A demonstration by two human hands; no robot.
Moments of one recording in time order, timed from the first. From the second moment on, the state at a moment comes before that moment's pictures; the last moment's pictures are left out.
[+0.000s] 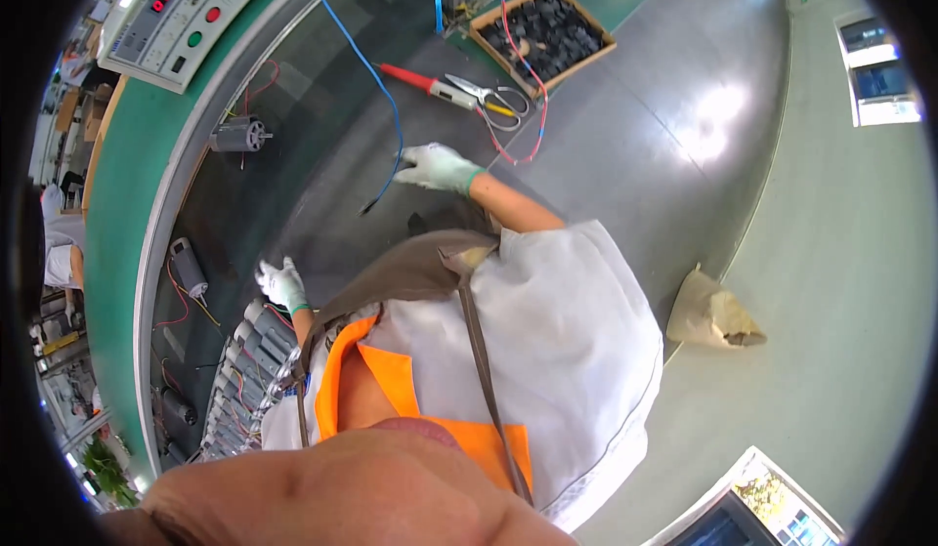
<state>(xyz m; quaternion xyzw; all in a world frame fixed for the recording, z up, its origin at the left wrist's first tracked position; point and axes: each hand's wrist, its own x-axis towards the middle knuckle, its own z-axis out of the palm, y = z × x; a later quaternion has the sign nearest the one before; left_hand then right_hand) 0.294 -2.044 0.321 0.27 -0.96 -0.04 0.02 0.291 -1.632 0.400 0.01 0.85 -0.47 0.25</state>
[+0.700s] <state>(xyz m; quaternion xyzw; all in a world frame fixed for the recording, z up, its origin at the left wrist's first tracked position) 0.356 -1.913 0.294 0.08 -0.89 -0.46 -0.03 0.301 -1.336 0.268 0.54 0.53 -0.64 -0.12</state>
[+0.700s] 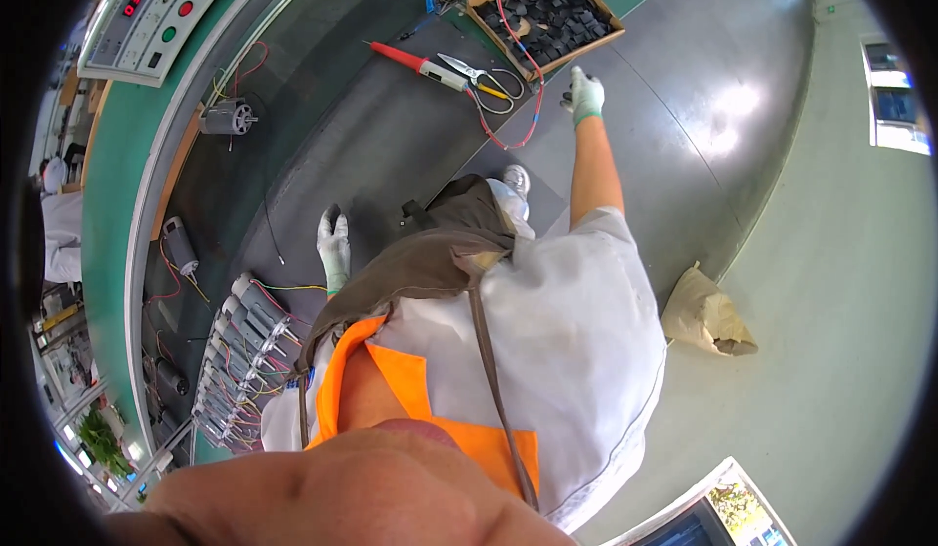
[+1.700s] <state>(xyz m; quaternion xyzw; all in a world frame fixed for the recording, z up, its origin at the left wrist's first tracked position) 0.270 -1.424 0.348 -0.24 -0.74 -0.51 -0.37 0.643 -1.087 0.267 0.53 0.39 -0.60 -0.45</state>
